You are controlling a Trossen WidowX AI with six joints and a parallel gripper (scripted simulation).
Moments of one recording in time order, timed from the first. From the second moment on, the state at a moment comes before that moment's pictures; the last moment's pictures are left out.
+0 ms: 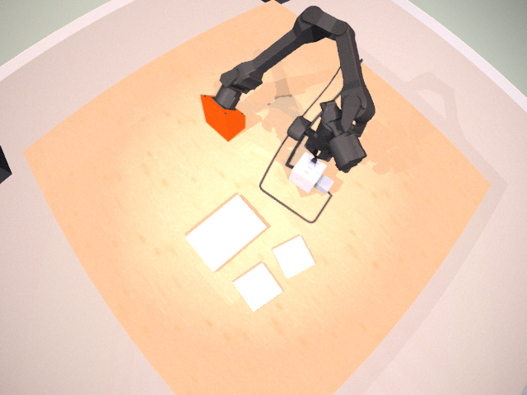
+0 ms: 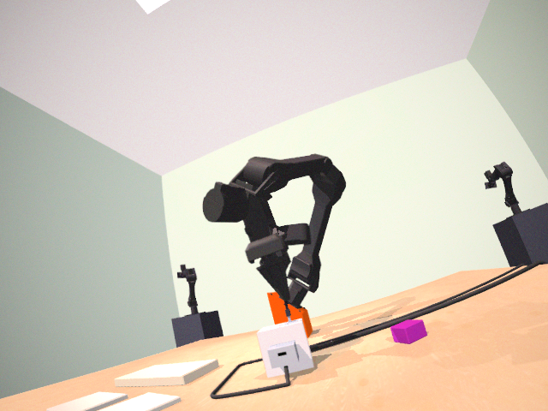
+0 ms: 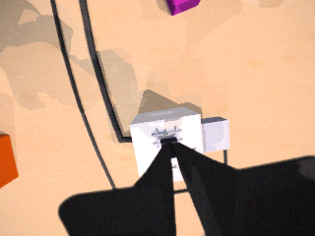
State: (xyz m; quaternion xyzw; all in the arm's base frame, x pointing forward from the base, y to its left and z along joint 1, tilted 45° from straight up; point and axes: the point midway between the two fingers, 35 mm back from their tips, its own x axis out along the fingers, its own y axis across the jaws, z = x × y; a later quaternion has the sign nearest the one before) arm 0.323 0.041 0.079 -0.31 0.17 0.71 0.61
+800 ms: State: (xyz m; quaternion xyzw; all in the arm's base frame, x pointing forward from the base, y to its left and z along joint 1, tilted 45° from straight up) arm 0.322 0.043 0.077 -0.31 0.17 0.71 0.61
